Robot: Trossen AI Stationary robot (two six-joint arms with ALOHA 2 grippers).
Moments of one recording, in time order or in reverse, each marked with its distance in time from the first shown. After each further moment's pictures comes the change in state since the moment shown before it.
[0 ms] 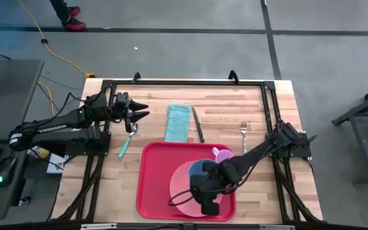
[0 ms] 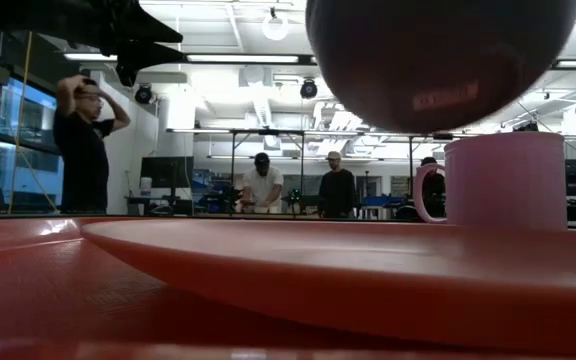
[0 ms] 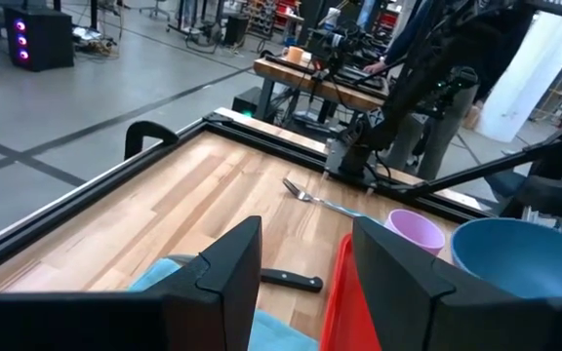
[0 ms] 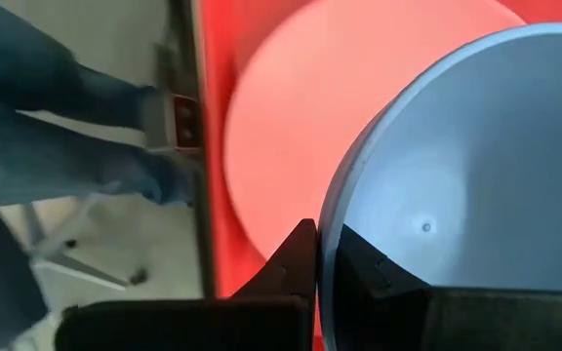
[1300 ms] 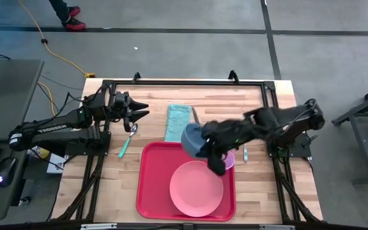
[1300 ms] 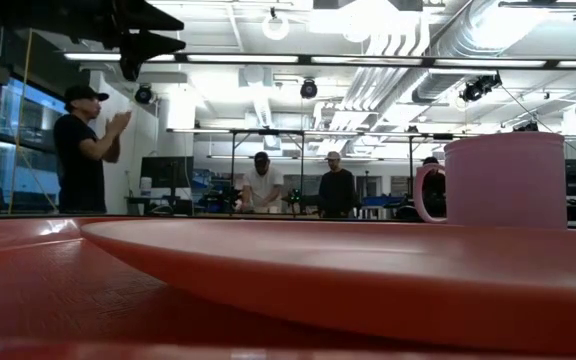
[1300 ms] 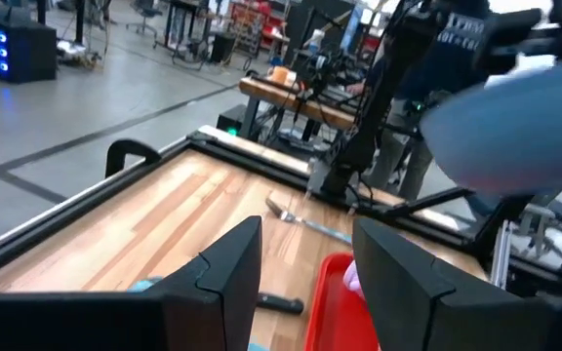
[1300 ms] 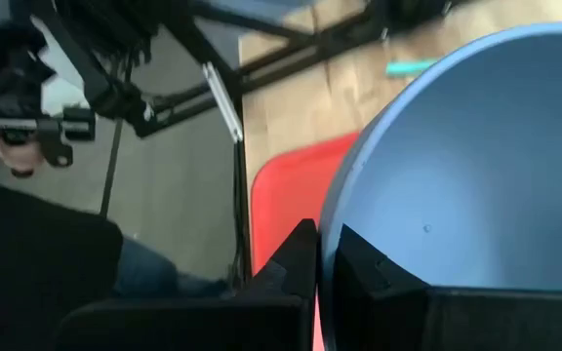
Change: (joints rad) left arm 0.000 0.000 0.000 0.056 0.031 -0.032; right arm -0.202 -0.370 0.000 0.184 0.057 -0.041
